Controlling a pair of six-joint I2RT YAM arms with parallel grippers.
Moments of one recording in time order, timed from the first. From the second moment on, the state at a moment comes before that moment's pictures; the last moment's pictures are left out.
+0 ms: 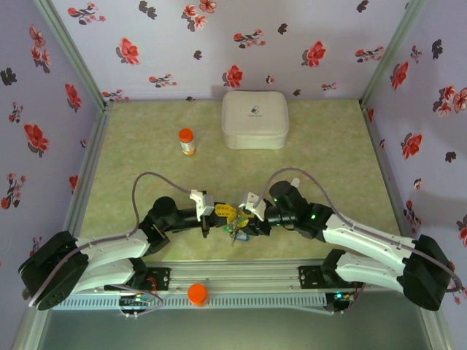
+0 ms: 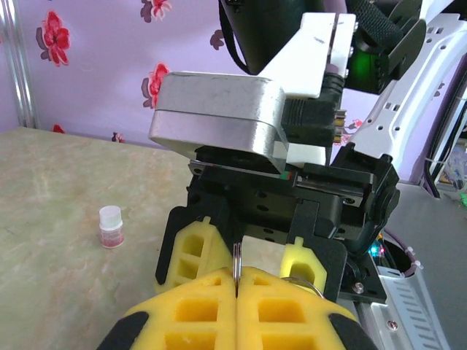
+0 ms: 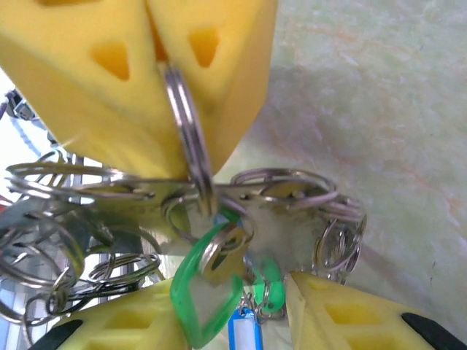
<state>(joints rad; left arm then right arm) -0.90 1.10 0.24 0.90 0.57 -0.12 0.91 1.02 0.55 -0.14 -0.46 -0.21</state>
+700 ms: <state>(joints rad) -0.90 1.05 0.21 0.90 0.53 -0.13 0.91 0.90 0.66 -0.27 -0.37 -0.18</state>
